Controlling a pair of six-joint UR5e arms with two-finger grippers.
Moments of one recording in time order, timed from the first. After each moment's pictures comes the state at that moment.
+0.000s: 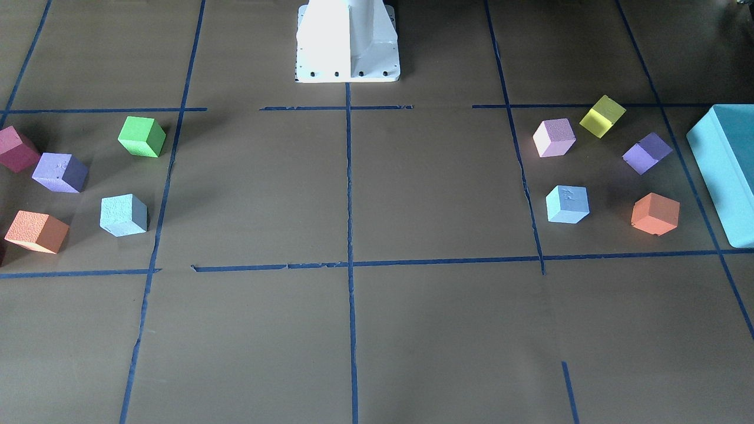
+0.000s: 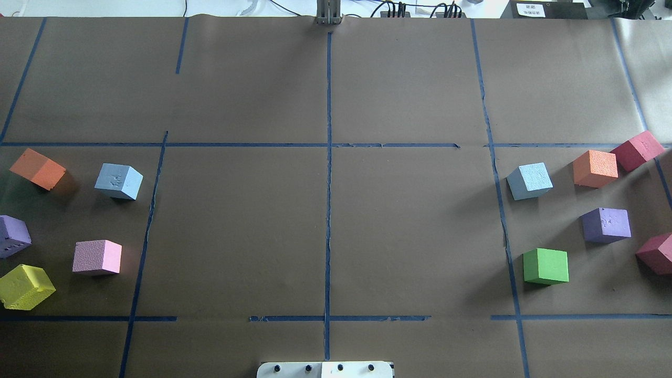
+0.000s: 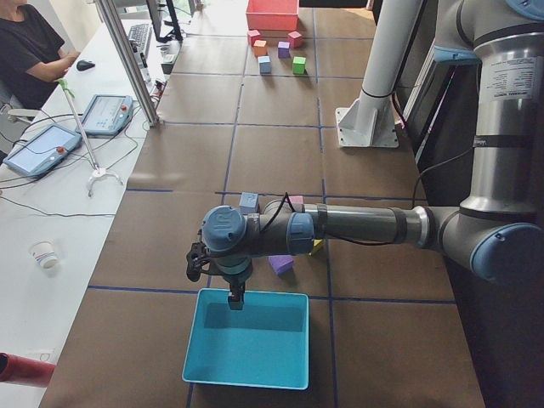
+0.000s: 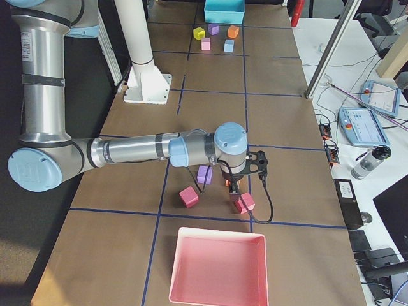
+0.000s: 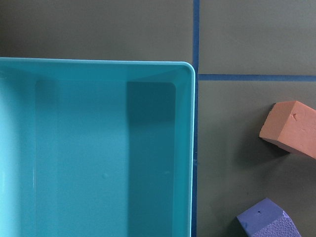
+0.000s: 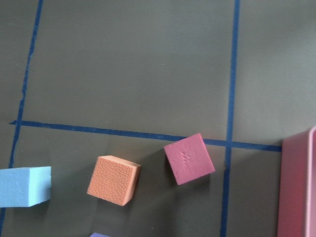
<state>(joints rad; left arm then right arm) -1.64 -1.54 -1.64 -1.47 -2.39 0.10 1.54 -1.57 1.79 -1.54 2.44 0.09</state>
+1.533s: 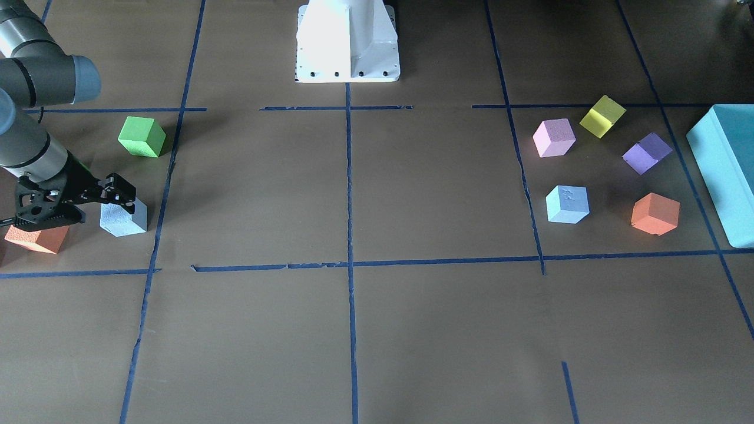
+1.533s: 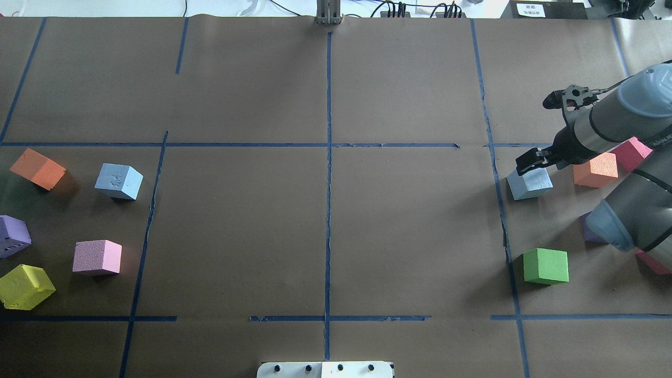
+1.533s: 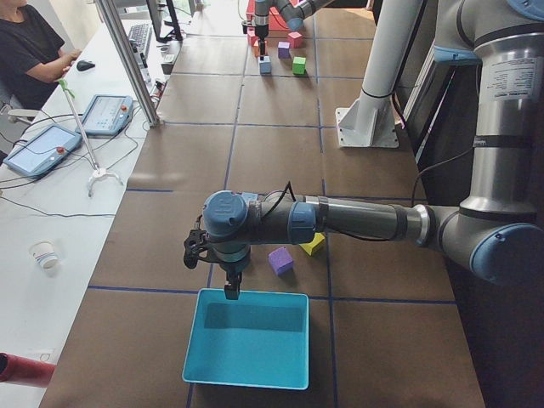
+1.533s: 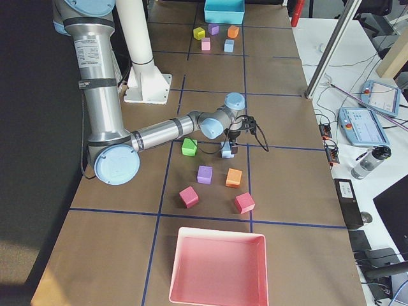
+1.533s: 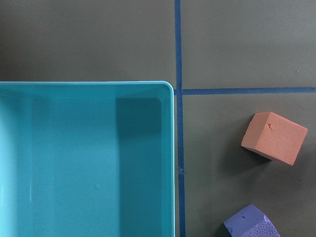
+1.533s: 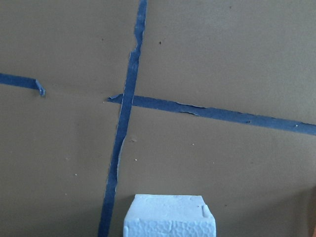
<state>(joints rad) -1.64 -1.55 -1.69 -1.46 -2.39 0.09 0.91 -1.43 1.69 -1.23 2.13 0.70</state>
